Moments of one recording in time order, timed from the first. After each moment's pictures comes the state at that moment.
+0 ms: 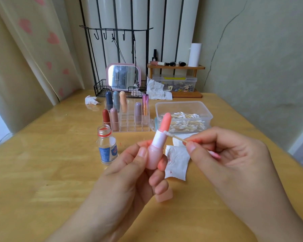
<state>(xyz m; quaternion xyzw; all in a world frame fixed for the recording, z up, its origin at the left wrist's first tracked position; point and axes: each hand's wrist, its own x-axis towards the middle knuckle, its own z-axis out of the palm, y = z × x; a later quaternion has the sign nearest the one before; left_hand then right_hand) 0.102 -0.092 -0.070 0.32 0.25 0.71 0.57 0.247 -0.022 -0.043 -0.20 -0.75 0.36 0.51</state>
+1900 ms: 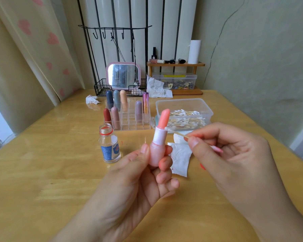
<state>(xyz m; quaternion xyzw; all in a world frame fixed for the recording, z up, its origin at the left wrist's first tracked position) 0.097 -0.088 -0.083 0.33 0.17 0.66 0.65 0.246 -0.028 -0.039 -0.20 -0.73 0.39 0.52</state>
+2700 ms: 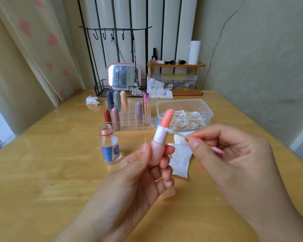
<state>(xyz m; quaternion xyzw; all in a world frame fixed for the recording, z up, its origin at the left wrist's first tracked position) 0.100 -0.090 -0.077 0.33 0.24 0.67 0.61 0.247 -0.027 -0.041 -0.20 -0.74 0.38 0.53</state>
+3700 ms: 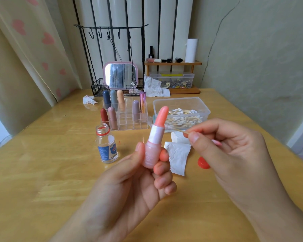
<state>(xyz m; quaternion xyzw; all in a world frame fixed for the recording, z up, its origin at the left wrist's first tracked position) 0.098 -0.089 -0.077 0.29 0.11 0.61 0.73 0.248 -0.022 -0.038 -0.19 -0.72 0.42 0.52</state>
